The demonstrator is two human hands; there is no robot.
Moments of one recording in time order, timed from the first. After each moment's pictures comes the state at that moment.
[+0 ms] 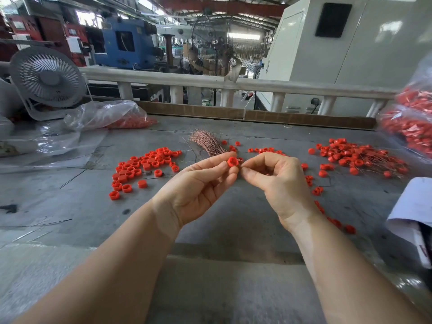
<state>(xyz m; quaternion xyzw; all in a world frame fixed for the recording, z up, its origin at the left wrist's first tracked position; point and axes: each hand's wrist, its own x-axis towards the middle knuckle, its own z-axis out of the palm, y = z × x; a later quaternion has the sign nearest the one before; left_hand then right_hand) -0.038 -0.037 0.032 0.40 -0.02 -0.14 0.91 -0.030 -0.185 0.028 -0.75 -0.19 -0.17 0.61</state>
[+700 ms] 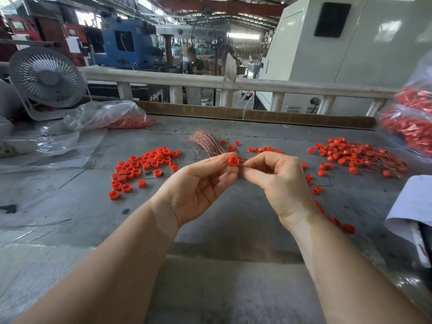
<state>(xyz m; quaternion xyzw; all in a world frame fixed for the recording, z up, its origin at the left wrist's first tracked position) -0.039 -0.035 0.033 0.39 -0.02 -0.15 0.91 -0.029 -0.185 0.028 -0.75 -0.18 -0.18 0.60</state>
